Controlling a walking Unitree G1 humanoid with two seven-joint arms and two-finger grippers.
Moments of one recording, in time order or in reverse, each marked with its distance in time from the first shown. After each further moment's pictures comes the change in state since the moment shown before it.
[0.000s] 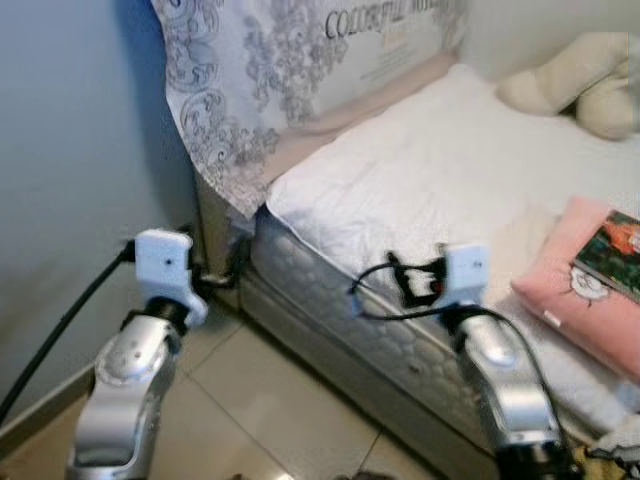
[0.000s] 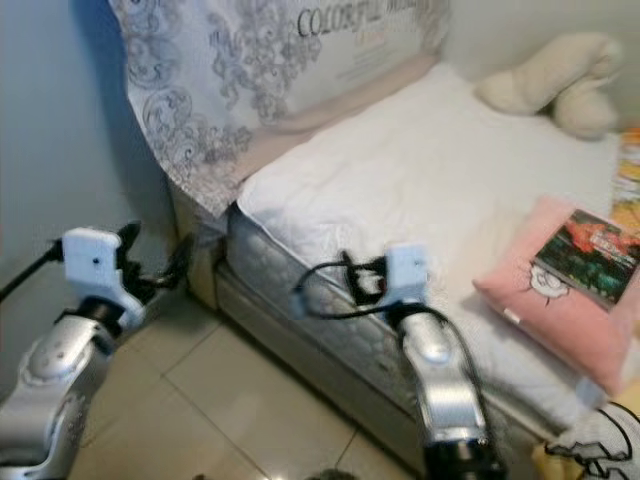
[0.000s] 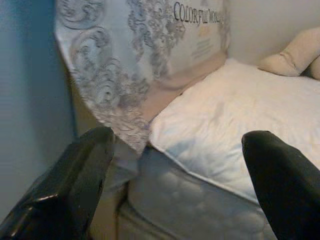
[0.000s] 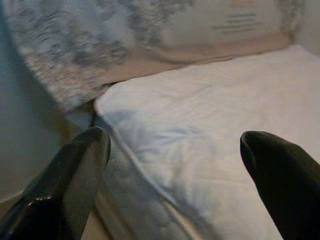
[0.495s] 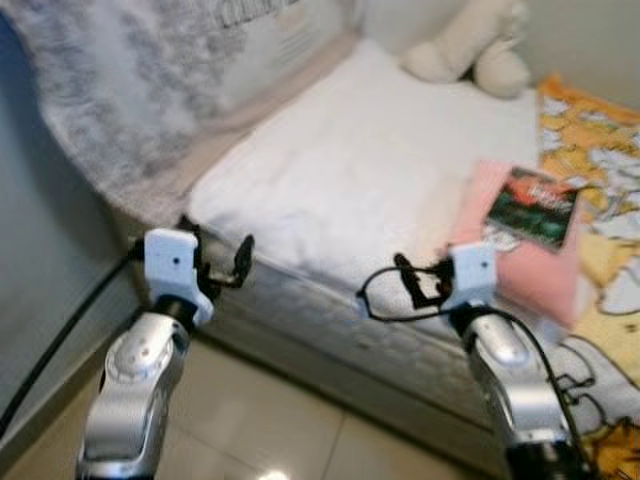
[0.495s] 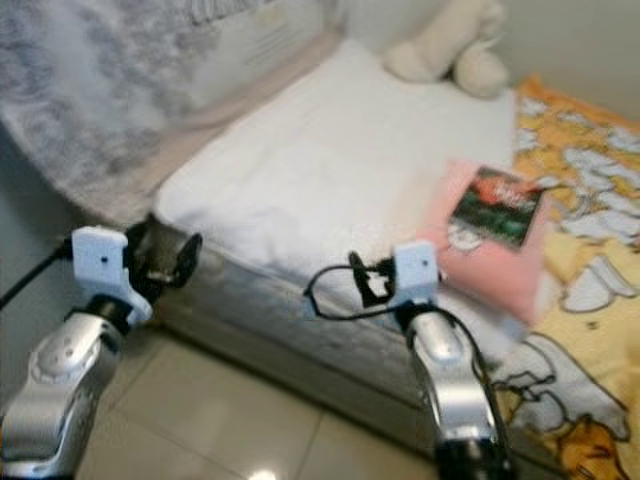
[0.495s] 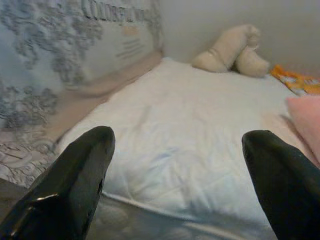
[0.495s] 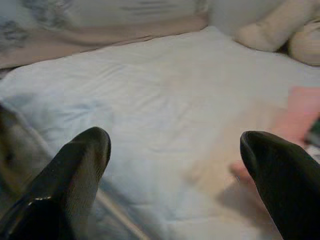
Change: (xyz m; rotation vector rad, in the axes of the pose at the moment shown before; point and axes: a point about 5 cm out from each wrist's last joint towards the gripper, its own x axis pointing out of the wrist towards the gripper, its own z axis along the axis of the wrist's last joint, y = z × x) left arm 0.005 -0.002 0.003 -0.025 -0.042 0.017; right arm -0.004 -0.019 -0.001 -0.025 0.004 -0.064
